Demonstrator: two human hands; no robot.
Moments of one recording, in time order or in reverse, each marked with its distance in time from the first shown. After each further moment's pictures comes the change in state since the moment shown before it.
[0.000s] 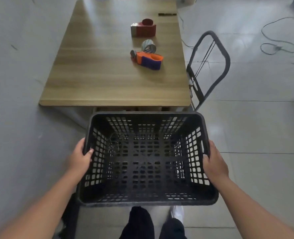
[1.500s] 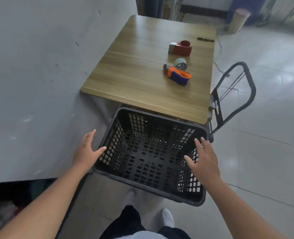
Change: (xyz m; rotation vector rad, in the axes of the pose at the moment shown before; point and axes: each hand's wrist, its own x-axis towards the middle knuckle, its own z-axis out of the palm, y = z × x) left_hand -0.086 0.016 -0.037 0.215 0.115 -0.021; right_hand -0.003 -0.073 -0.045 -0.211 -0.069 -0.457
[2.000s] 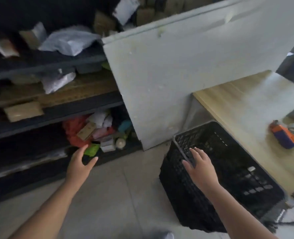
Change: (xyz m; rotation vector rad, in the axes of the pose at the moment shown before) left_hand -0.422 -0.178 -0.017 -0.389 0.676 -0.658; right_hand -0.141 -0.170 0.008 -0.099 -0.357 -0.784
